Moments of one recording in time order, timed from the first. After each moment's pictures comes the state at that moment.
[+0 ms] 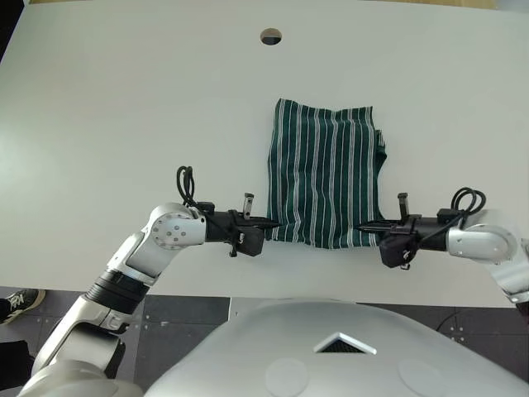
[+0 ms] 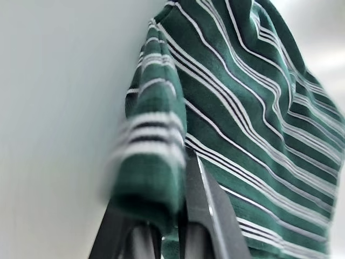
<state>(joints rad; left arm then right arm) 0.06 0.73 -0.45 -0.06 0.16 -0.46 -0.93 0.18 -0.92 0.32 -0.26 -0.13 -0.38 0.92</state>
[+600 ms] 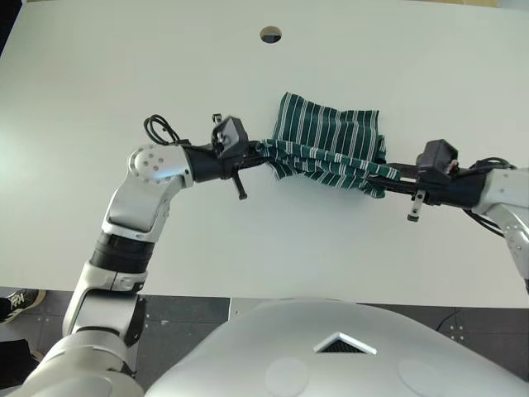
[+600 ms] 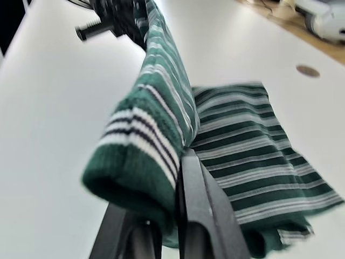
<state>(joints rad) -0.22 0.56 -0.24 -0.05 -0.33 0.35 -0.88 0.01 -0.85 0.16 -0.33 0.43 0.32 0.93</state>
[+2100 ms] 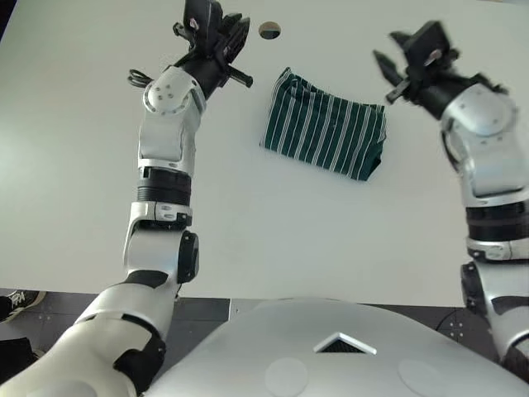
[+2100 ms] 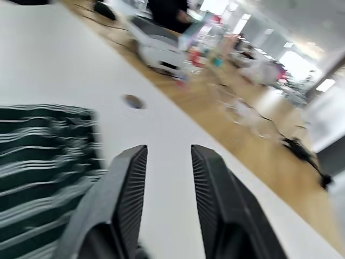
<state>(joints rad) -0.51 0.24 0.03 0.35 -0.18 0.14 -0.46 -0.38 -0.44 0.24 -0.04 -0.02 0.28 0.48</state>
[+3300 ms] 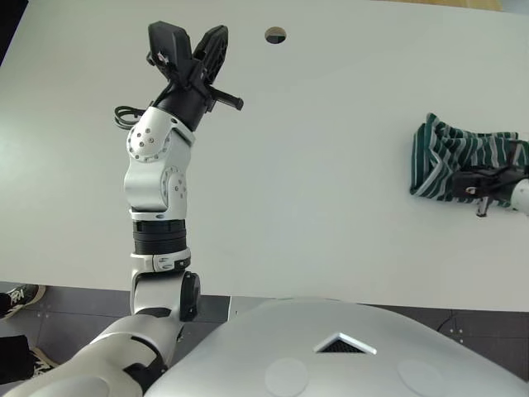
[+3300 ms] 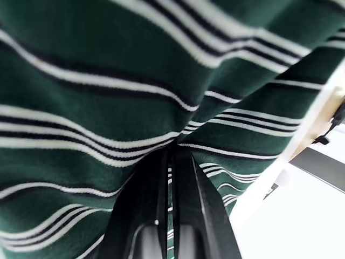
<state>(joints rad) -0.27 0.22 0.09 -0.02 -0.29 0.24 -0.40 0.01 -1.18 0.35 0.10 -0.49 -0.03 0.62</state>
